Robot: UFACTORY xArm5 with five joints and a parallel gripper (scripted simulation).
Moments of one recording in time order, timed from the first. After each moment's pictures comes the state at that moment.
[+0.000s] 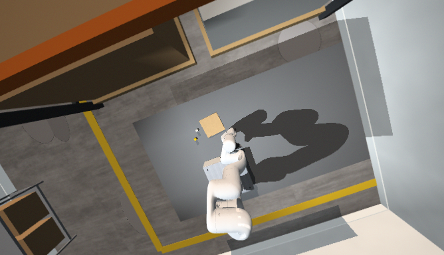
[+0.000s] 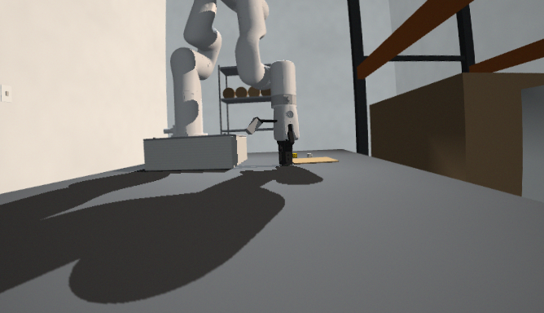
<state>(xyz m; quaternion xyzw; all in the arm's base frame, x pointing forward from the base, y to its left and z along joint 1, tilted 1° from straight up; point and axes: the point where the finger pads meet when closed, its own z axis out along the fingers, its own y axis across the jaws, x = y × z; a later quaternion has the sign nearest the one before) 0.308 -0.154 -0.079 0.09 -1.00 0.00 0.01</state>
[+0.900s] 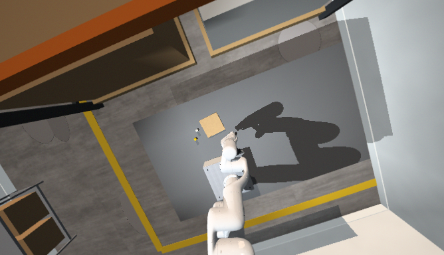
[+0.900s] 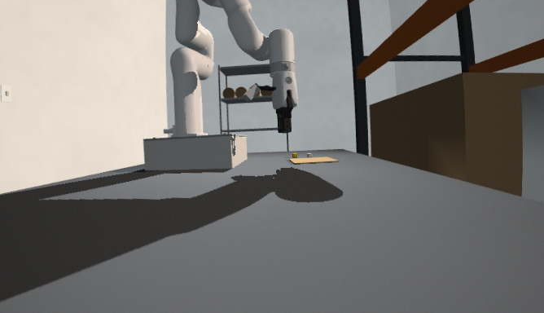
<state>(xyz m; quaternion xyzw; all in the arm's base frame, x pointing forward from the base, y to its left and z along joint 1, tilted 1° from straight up) 0.309 -0.156 0.016 0.09 -1.00 0.00 0.01</state>
